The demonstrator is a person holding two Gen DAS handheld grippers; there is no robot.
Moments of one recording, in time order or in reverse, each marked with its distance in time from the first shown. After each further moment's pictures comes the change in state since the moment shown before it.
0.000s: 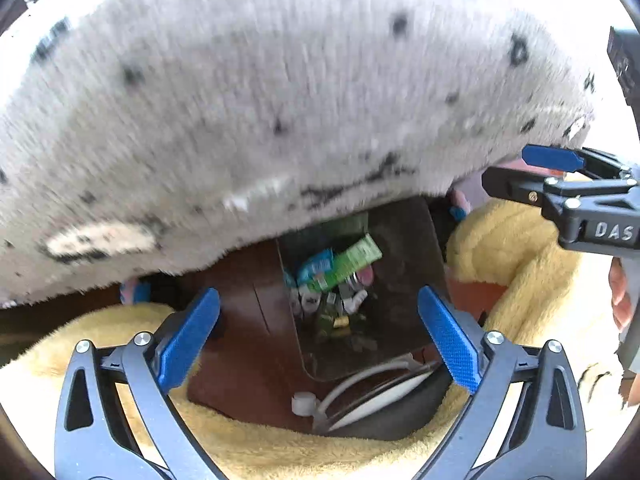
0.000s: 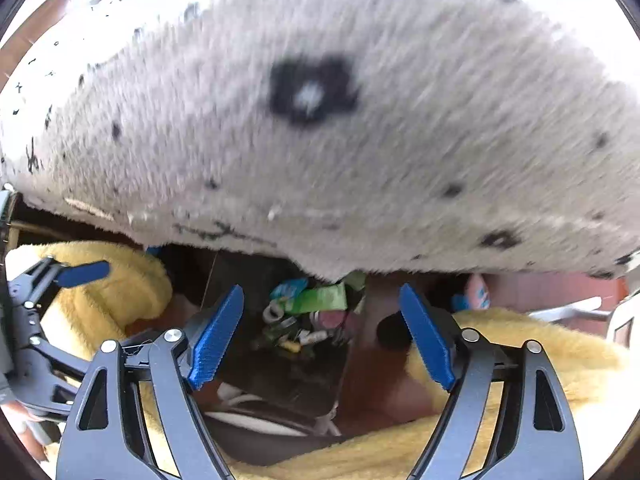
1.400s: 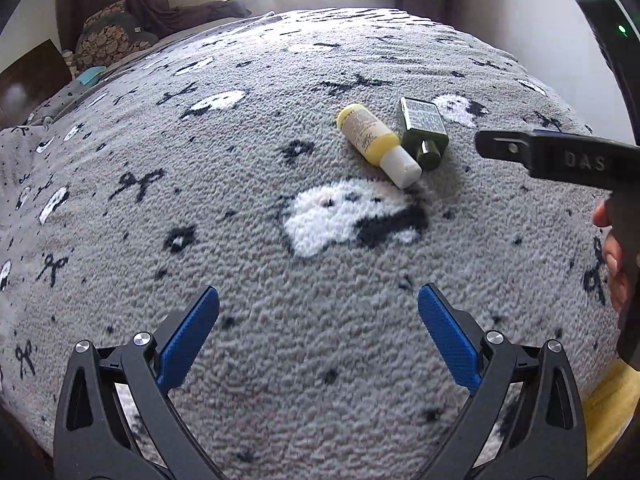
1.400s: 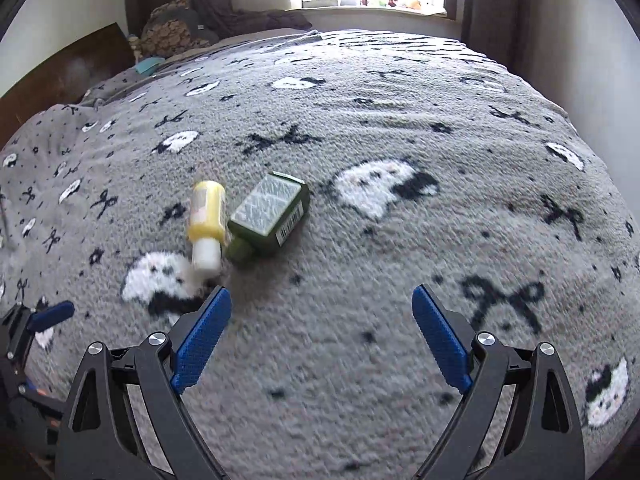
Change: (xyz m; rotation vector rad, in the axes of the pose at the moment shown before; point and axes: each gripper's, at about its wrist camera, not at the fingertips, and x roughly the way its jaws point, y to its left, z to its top) left arm -0.059 0.085 0.256 -0.021 -0.292 0.182; right arm -0.041 -0.009 0.299 0.020 -0.312 -0.026
